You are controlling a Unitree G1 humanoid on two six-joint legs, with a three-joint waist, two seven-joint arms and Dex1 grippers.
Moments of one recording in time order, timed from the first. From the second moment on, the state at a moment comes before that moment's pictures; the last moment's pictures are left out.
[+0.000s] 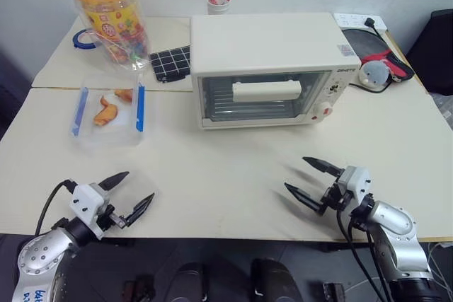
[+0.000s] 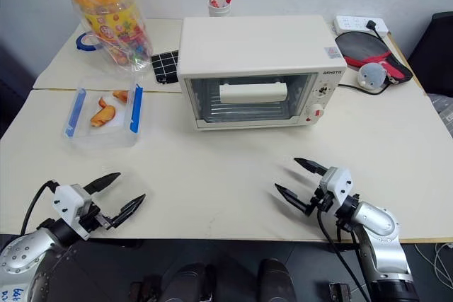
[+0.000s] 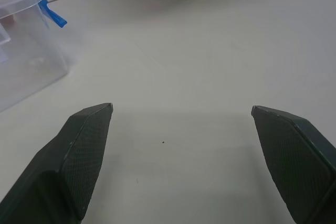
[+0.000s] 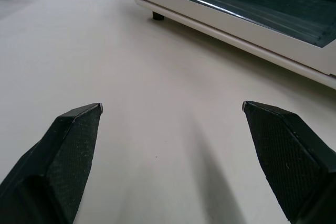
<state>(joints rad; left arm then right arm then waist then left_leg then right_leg) 0.29 0.52 0.35 -0.23 -0.35 -0.04 -0.70 -0.01 -0.50 -0.12 0.01 0.40 -0.19 0.96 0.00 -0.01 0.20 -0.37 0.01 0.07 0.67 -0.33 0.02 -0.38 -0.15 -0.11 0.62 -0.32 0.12</state>
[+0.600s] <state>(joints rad) -0.01 0.64 0.34 -0.38 -0.79 0.34 -0.81 -0.35 -0.58 -0.17 -0.11 0.61 0.26 0.86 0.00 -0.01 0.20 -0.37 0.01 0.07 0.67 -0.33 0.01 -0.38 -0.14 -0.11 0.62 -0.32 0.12</state>
